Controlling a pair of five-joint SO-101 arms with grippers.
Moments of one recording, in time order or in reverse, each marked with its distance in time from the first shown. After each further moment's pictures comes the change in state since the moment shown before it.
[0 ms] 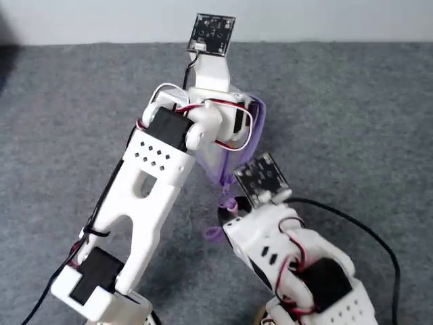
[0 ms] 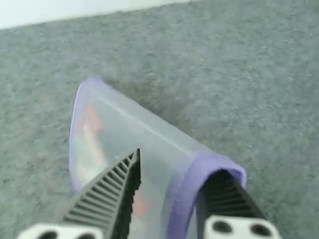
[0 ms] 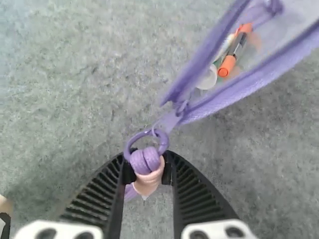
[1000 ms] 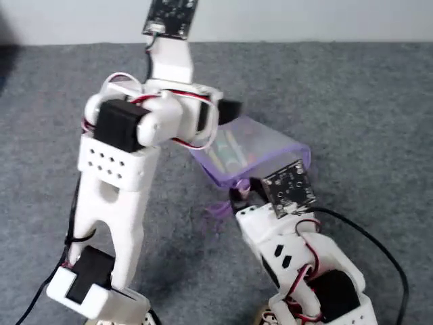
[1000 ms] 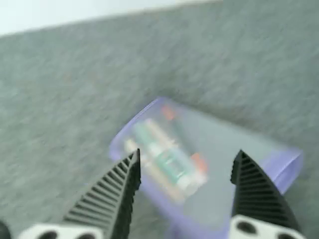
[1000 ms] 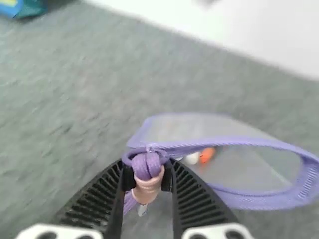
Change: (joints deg) left arm -7.6 0.0 -22.5 28.8 -7.1; right arm 9.5 -6.7 4.4 -11.6 4.6
